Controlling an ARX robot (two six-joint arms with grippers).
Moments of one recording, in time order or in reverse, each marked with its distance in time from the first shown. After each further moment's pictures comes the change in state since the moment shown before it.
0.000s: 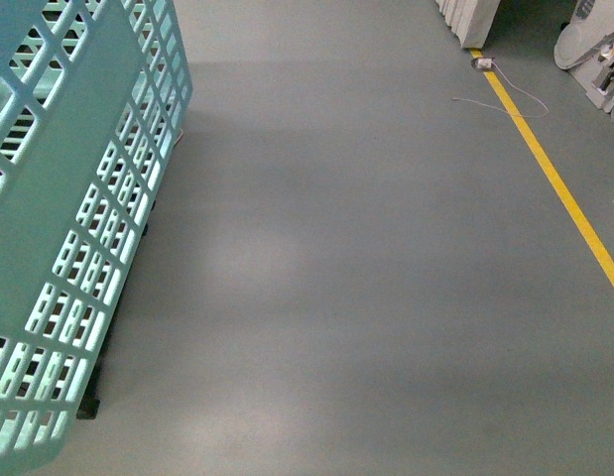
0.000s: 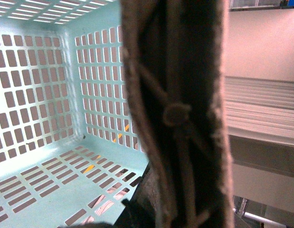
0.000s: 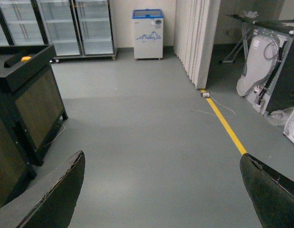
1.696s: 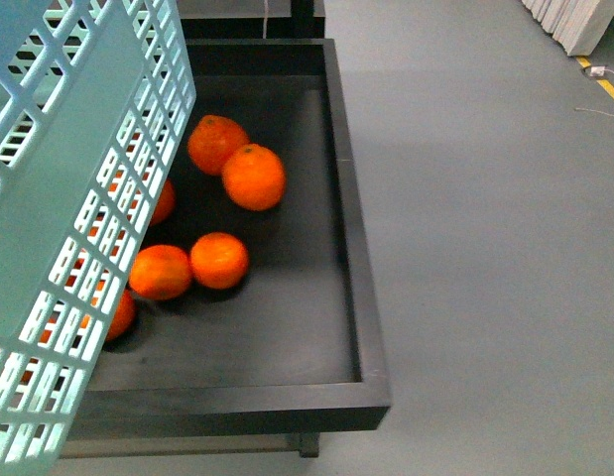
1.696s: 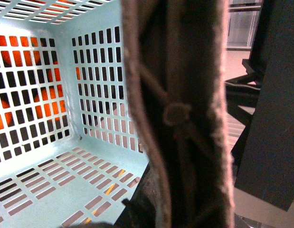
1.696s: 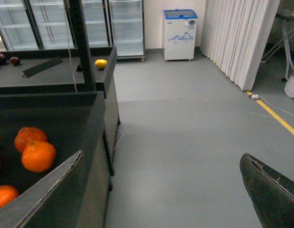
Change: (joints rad) left arm -0.004 0.000 0.001 0.000 0.000 -0.004; right arm 0.000 0.000 0.000 0.000 0.003 0.000
